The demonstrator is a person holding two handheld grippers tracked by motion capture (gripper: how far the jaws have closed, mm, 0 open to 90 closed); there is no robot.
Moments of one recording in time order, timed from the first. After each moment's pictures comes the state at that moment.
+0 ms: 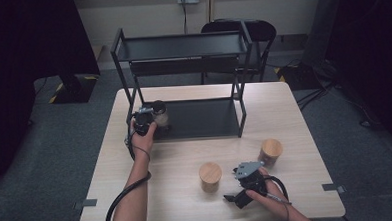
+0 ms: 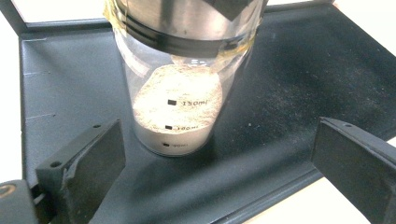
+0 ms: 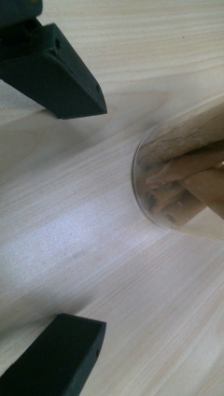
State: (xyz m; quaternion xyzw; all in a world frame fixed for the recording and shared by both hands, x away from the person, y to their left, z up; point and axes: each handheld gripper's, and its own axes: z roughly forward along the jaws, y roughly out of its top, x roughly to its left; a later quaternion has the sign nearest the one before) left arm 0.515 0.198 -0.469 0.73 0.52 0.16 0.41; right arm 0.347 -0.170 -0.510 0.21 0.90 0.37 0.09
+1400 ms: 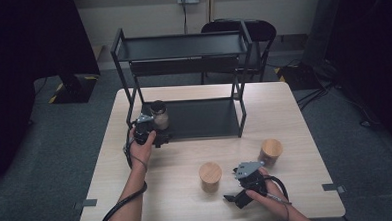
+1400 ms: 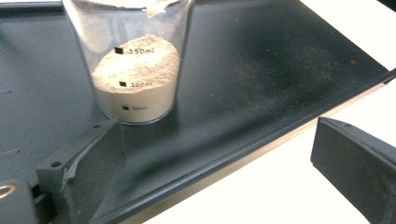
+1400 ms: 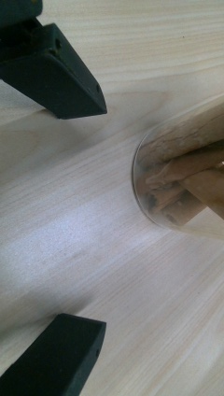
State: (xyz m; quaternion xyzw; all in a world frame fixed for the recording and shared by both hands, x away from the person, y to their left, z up) left arm 0.487 0.197 -0.476 0.74 0.49 0.14 0.44; right arm 0.347 -0.170 -0.510 0.21 0.90 0.37 0.09
